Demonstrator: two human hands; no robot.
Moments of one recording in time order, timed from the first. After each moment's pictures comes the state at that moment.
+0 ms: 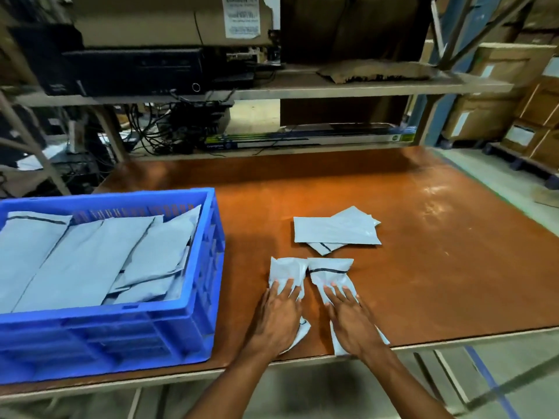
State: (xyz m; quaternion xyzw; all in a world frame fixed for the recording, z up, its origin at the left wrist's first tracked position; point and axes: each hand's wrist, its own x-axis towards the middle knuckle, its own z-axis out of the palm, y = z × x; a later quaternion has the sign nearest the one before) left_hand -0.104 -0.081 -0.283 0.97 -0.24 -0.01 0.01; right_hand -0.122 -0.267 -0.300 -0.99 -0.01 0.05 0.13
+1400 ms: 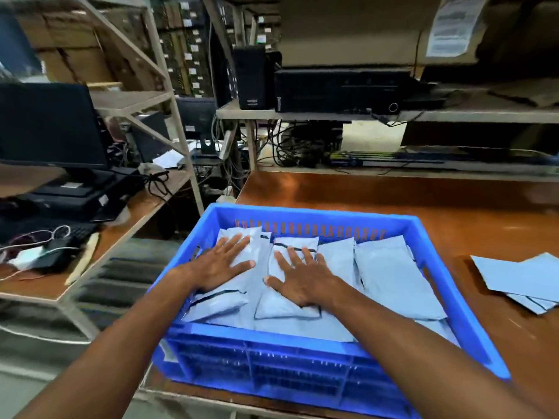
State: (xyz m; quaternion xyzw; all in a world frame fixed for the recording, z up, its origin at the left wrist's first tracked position) left_hand -0.022 0.461 -0.159 0.99 -0.04 -0.13 0.07; right_hand 0.005 0.242 -0.190 -0.96 -0.23 0.14 0.00
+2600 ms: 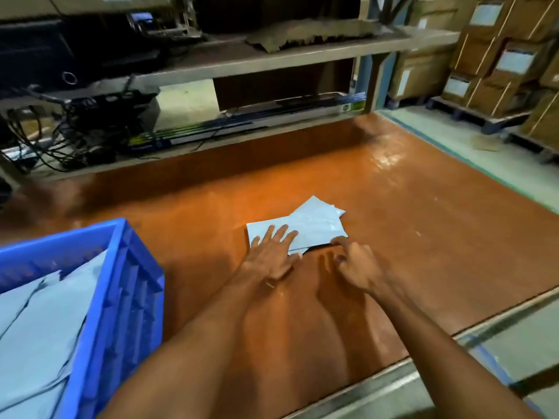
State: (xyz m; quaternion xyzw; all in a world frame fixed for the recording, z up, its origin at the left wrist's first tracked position) left_hand 0.088 -0.168 -0.252 0.95 -0.30 -0.12 0.03; right_hand -0.006 -0.366 -0.254 -0.95 0.13 0.00 0.28
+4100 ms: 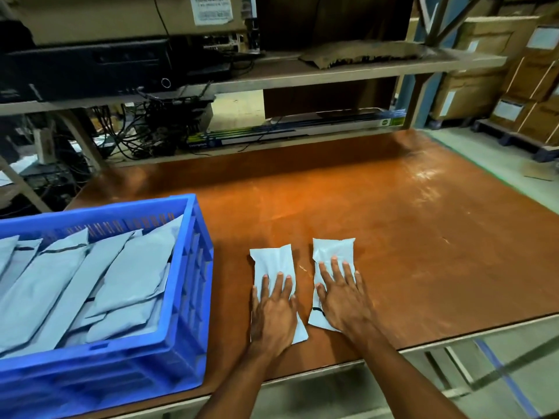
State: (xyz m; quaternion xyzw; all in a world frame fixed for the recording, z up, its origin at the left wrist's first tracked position) left_hand -0.062 -0.085 -0.330 0.99 -0.13 0.02 0.07; right_hand -0.064 -0.262 -0.320 -1.00 0.03 -0.02 0.08
